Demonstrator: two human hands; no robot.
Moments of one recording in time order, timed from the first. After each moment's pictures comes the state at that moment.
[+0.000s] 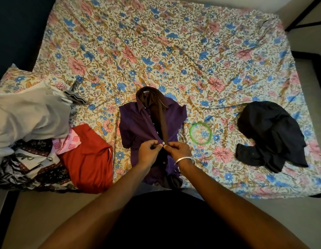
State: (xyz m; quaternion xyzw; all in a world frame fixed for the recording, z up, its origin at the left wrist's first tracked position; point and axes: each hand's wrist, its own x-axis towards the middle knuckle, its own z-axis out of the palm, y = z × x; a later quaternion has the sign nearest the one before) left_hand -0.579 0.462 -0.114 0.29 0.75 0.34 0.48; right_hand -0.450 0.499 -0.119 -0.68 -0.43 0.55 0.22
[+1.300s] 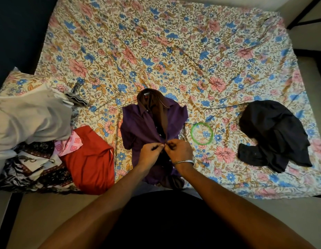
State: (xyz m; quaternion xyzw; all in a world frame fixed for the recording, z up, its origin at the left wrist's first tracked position) left_hand -0.582 0.461 -0.110 0.30 0.72 0.34 0.53; right_hand -0.453 0.501 -0.092 -0.65 -0.67 0.33 0.15
